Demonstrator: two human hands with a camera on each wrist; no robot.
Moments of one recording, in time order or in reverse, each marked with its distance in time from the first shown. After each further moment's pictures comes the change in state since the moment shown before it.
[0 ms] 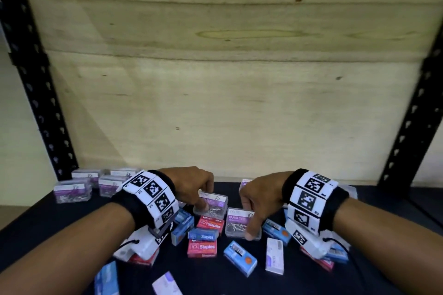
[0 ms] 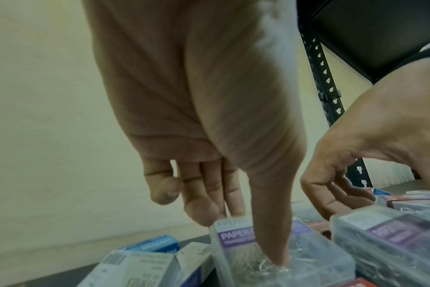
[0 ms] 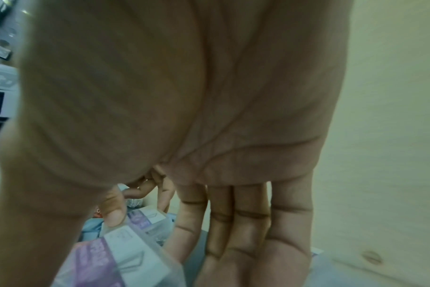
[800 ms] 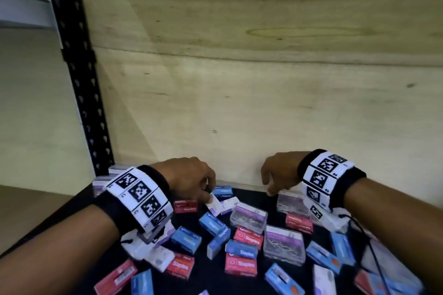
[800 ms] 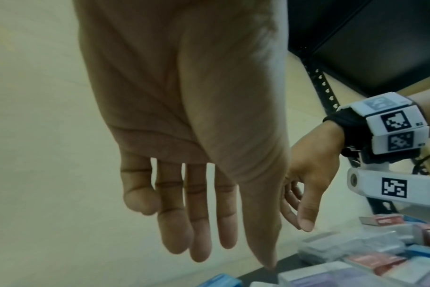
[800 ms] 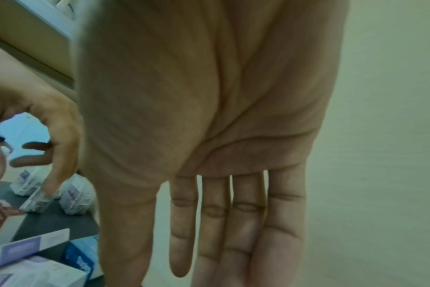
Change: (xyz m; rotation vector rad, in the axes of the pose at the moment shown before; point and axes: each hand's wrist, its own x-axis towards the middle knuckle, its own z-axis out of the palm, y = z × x) left_hand -0.031 -0.067 -0.016 0.071 0.130 -0.022; right_hand 0.058 -0.011 -0.064 -0.214 0.194 0.064
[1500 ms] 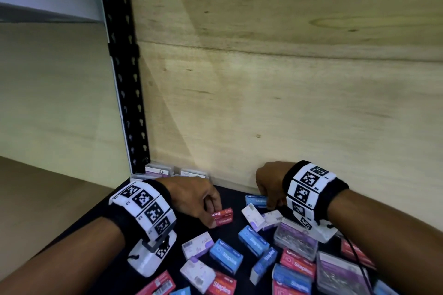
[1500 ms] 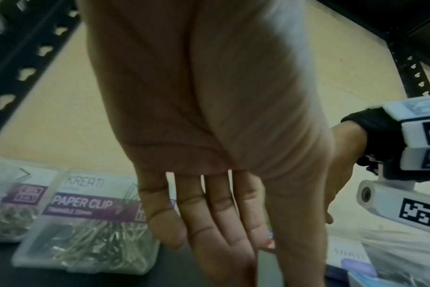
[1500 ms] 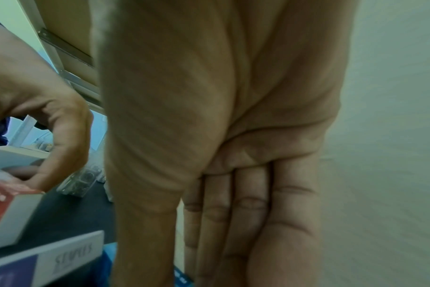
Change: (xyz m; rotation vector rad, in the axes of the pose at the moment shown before) left_hand -0.002 -0.084 0.047 -0.386 -0.169 -0.019; right_hand 0.078 -0.086 -0.017 -0.213 -0.011 -0.159
